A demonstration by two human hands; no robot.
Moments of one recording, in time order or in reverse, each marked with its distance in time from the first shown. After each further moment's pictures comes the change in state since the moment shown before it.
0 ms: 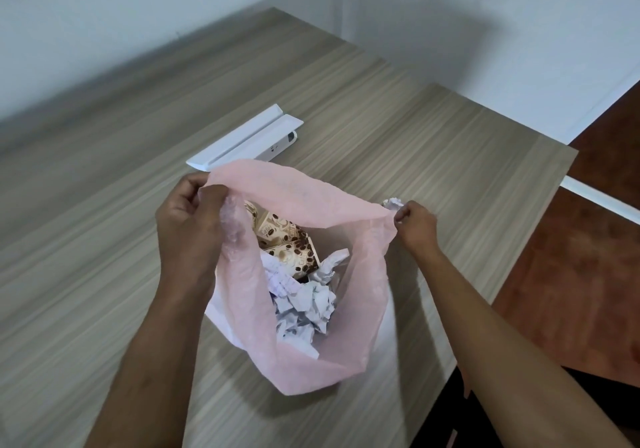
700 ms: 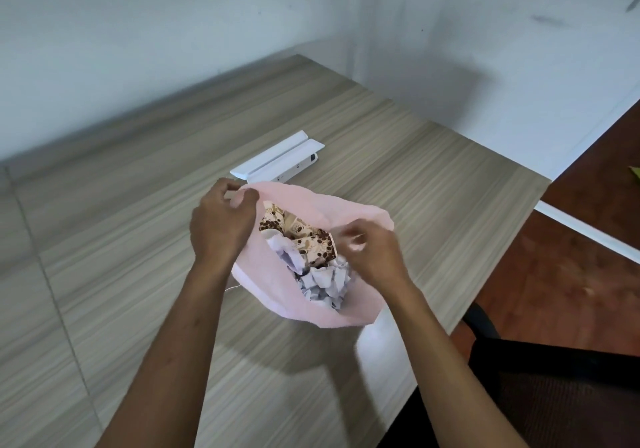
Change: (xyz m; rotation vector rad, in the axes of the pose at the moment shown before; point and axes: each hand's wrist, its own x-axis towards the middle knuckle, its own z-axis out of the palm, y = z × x) left_hand -0.016 0.028 -0.061 0.561 0.074 0.064; right_hand -0.168 -0.127 -0.041 0.016 -0.224 -0.286
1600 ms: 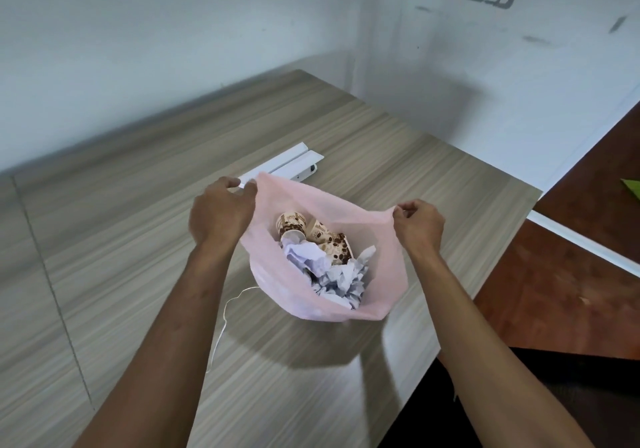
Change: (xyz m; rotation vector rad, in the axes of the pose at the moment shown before) left_hand 0.027 0.008 -0.003 0.196 -0.036 -0.033; right_hand 0.053 0.027 -0.051 0.035 0.414 0.279
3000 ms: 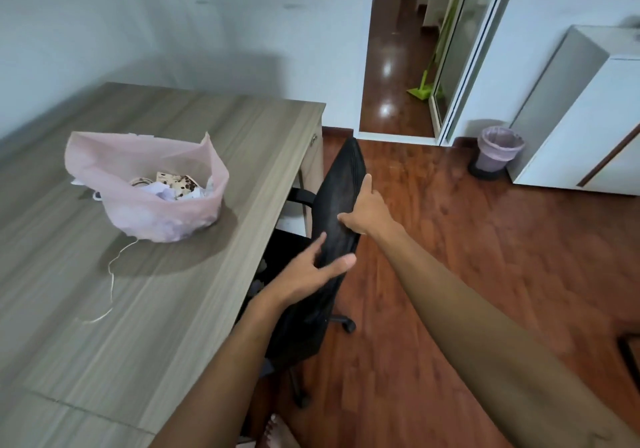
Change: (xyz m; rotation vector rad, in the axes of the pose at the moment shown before) left_hand -0.480 -0.029 0.023 -0.128 -1.379 0.437; right_hand -0.295 0.171 -0.291 -0.287 -0.172 0.336
